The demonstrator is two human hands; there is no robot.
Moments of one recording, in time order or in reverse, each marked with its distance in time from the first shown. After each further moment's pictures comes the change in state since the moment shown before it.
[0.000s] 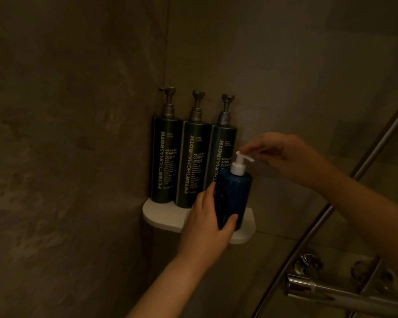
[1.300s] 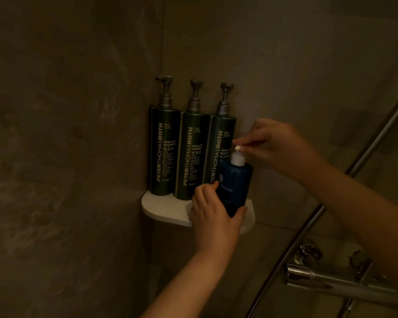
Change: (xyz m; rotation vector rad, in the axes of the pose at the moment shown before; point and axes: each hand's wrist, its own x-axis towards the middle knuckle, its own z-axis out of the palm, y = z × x) left_hand -0.004 0.021 0.025 0.143 0.282 -0.112; right_hand 0.008 -0.008 0.015 -0.161 0.098 0.007
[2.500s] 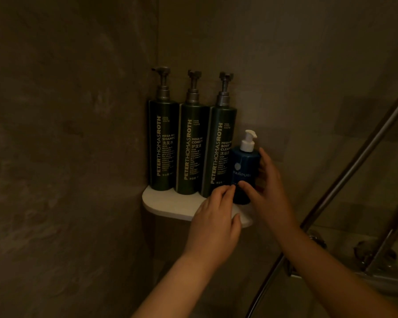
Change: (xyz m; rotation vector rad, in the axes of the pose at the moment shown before) left_hand -0.005 -0.028 -0.009 0.119 -0.298 0.353; right_hand -0.079 0.018 0.112 0.439 0.325 0.513
